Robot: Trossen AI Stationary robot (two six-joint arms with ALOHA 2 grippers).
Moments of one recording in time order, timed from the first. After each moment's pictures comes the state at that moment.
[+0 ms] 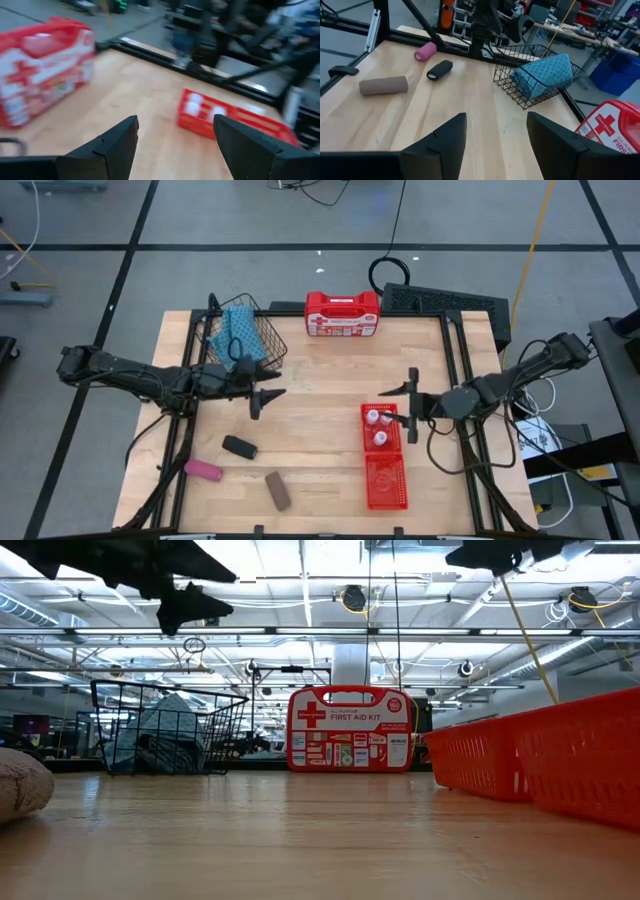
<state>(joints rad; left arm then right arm) -0.11 0.92 0.50 0.21 -0.26 -0.34 0.44 0.88 0.64 -0.04 0.52 -0.08</state>
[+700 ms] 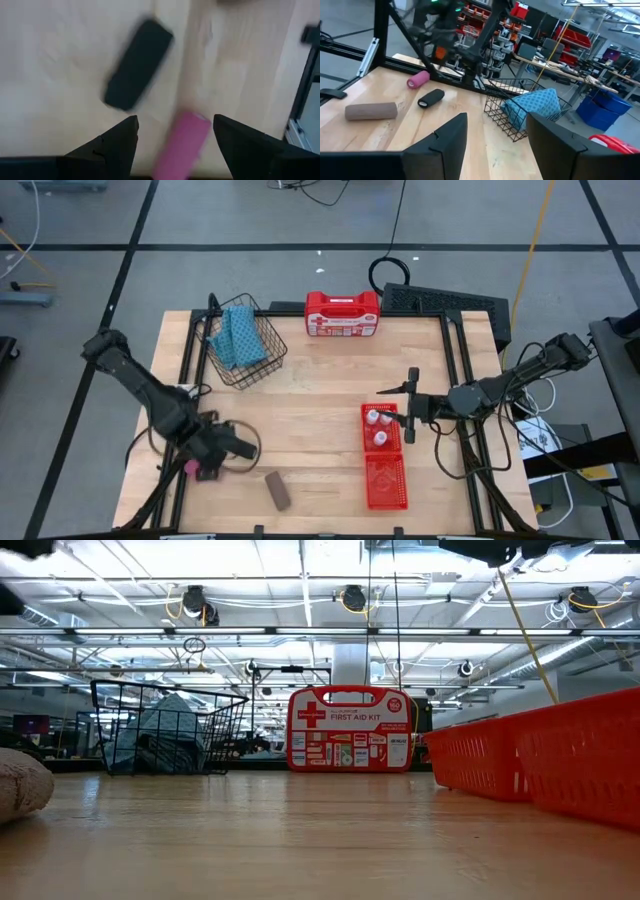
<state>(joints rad) -0.72 1.20 0.91 -1.05 0.03 -0.89 0.43 0.88 0.52 0.30 0.53 -0.26</state>
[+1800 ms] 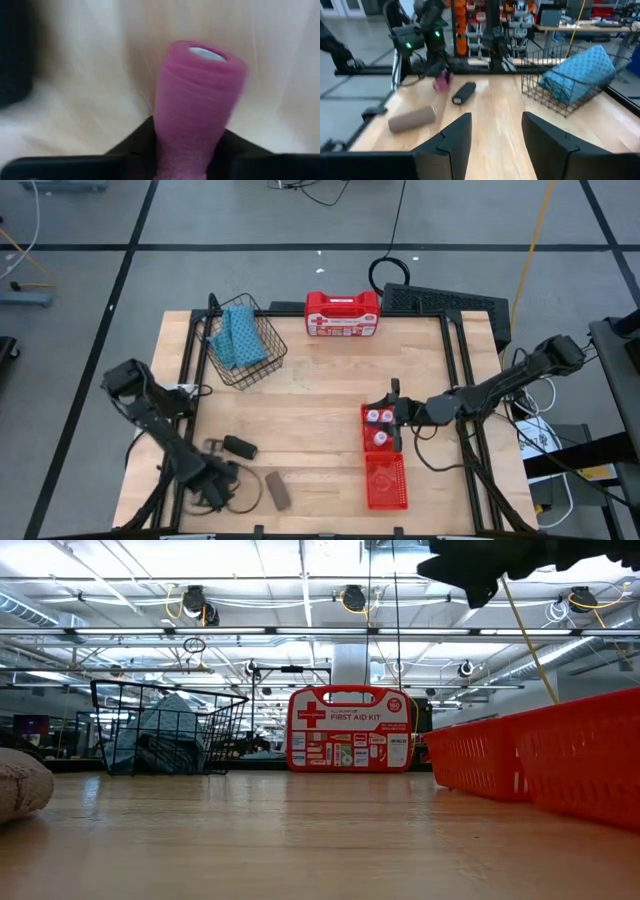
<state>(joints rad) -0.91 1.65 0.87 -0.86 0.12 -0.80 0.41 1.10 0.52 0.43 0.41 0.09</state>
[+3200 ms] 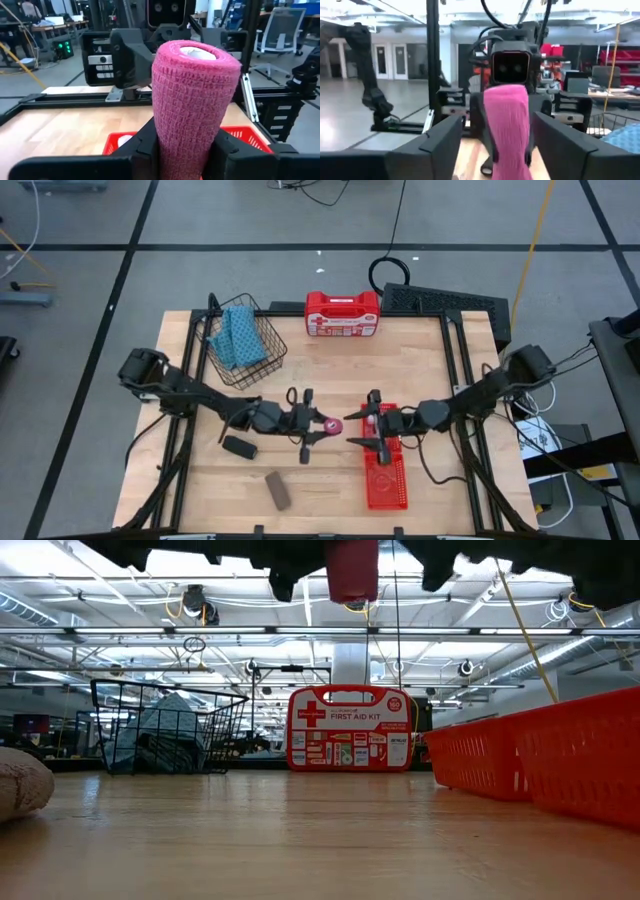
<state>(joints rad) -0.30 1.66 0.87 0.74 -0.23 0.00 0.38 1.51 0.52 1.24 0.25 -0.06</state>
